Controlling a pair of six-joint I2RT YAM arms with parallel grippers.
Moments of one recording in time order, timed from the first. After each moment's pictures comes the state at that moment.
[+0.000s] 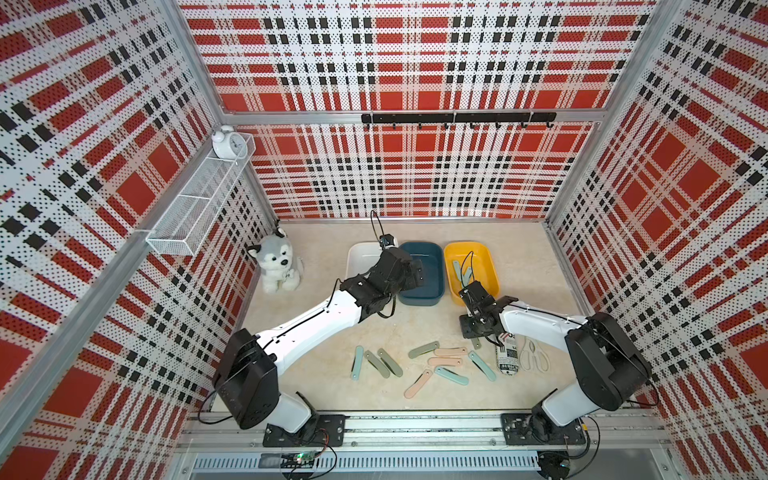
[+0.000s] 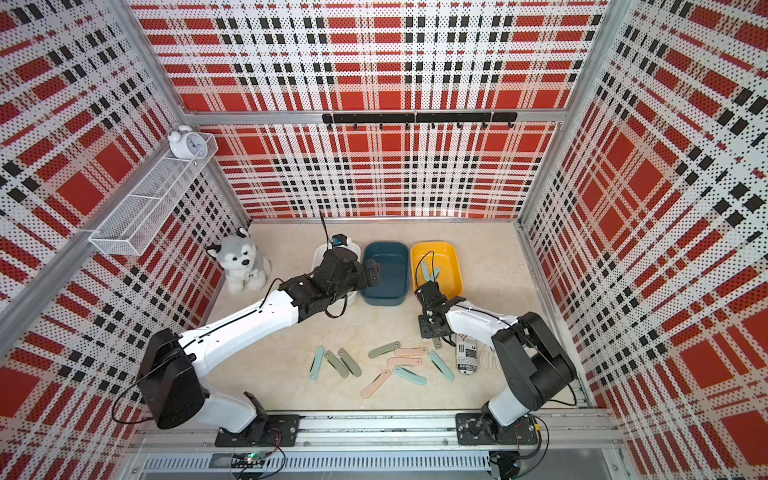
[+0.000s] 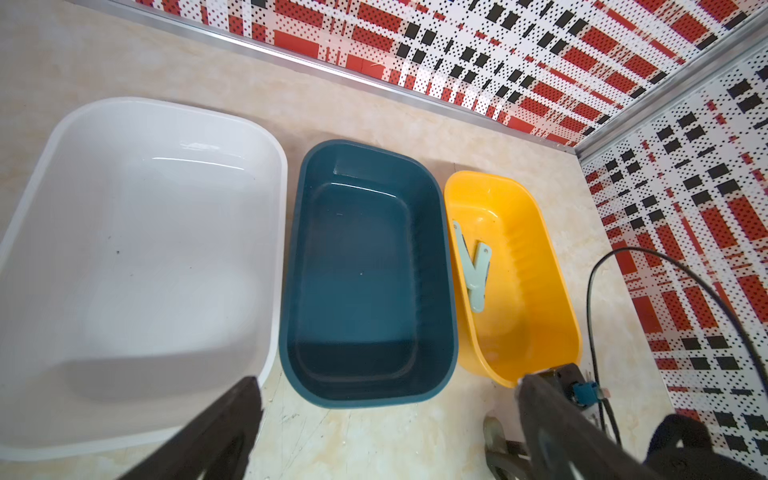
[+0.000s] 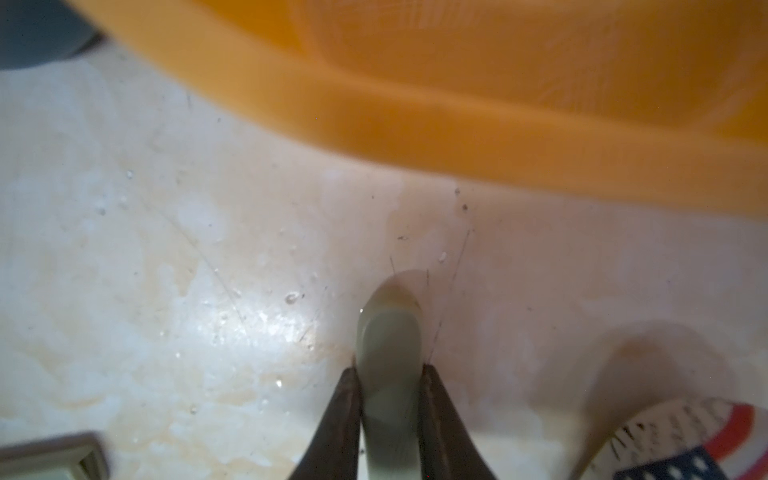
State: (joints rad) left arm -0.74 1.49 1.18 -0.32 -0.29 -0.70; right arm 0.54 1.57 0.80 -0.49 0.13 0.37
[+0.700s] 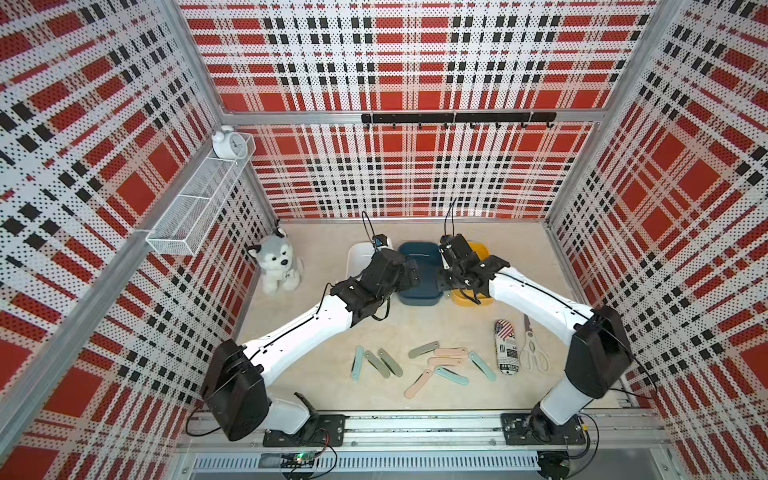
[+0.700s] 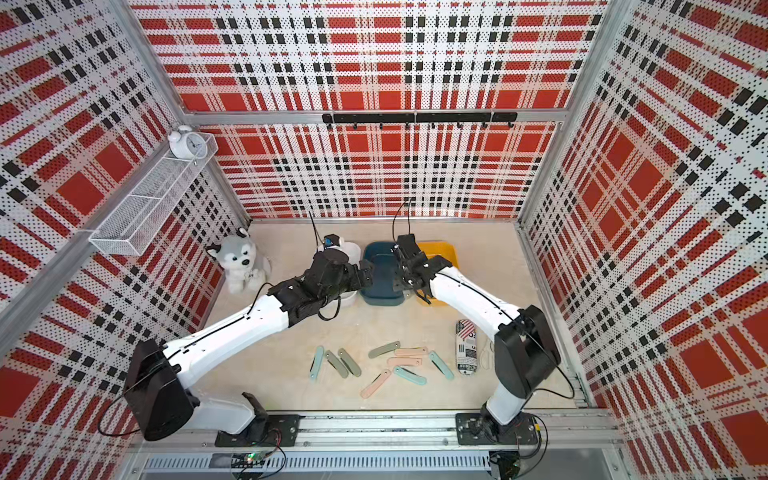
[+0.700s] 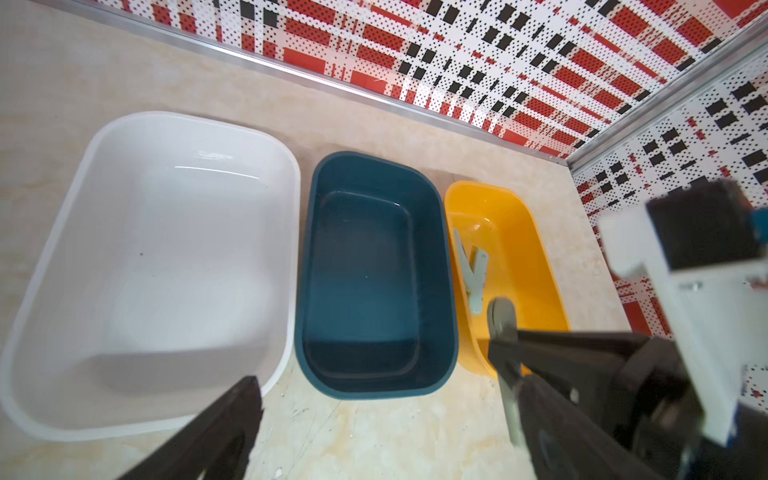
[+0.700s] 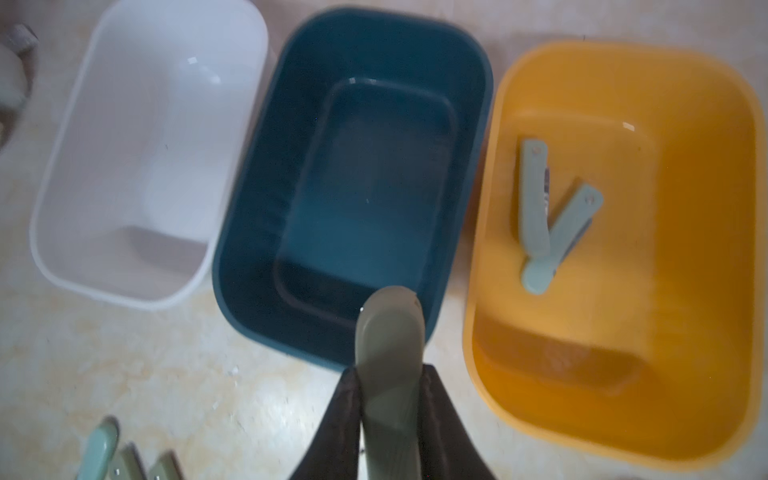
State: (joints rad) left arm -0.71 1.40 1.12 -0.32 -0.29 -0.69; right arm 0.63 1.72 1.42 -0.61 0.15 0.37
